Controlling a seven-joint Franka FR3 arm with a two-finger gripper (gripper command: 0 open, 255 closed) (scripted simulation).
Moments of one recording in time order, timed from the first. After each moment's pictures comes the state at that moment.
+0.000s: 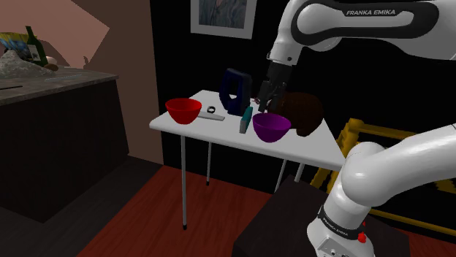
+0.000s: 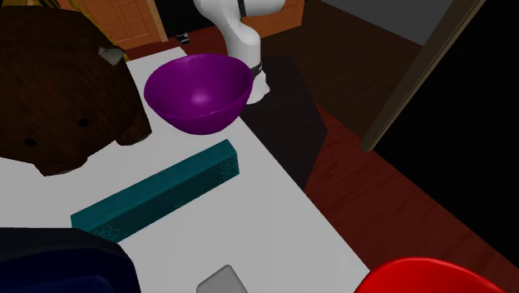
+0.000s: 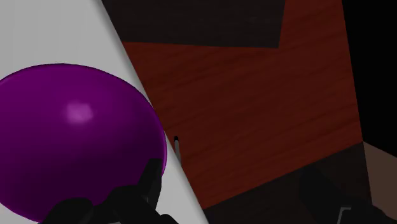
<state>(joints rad) 0.02 -0.75 -0.05 -2.40 0.11 1.69 -0.02</state>
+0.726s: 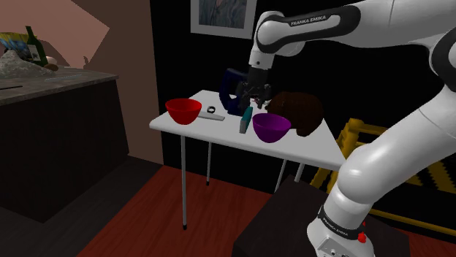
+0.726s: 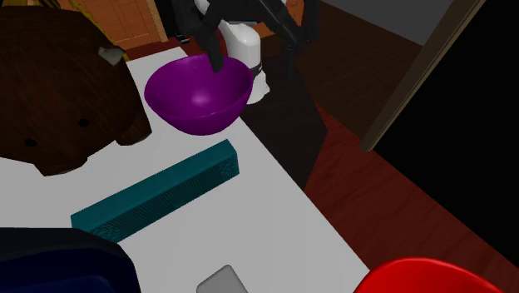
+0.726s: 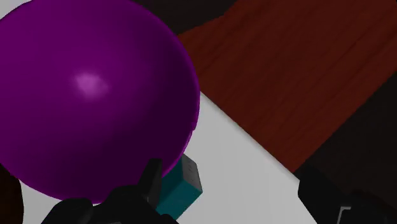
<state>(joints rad) -0.11 -0.40 0.00 -2.22 0.10 1.83 0.32</state>
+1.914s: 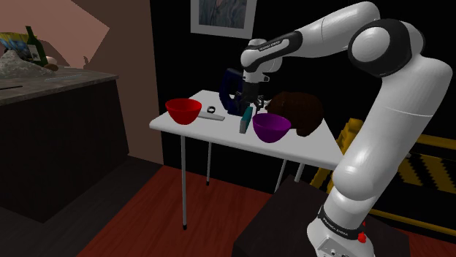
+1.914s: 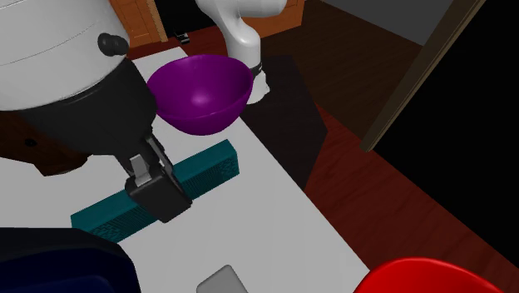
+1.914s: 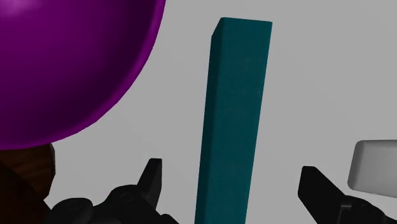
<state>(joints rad) -0.25 0.01 -0.05 -2.00 0.04 1.95 0.80</state>
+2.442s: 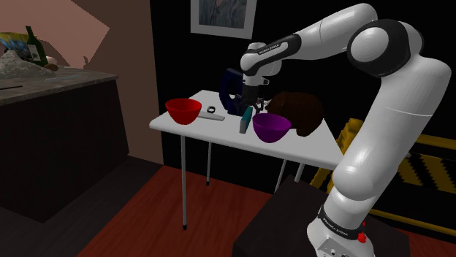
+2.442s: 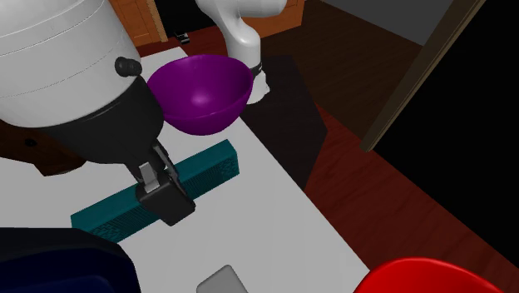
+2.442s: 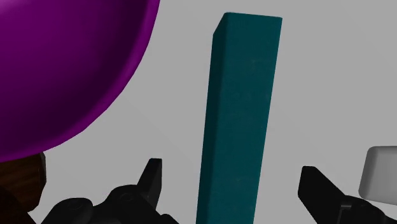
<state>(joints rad) -0.25 0.01 -0.05 -2.03 0.04 1.99 0.80</state>
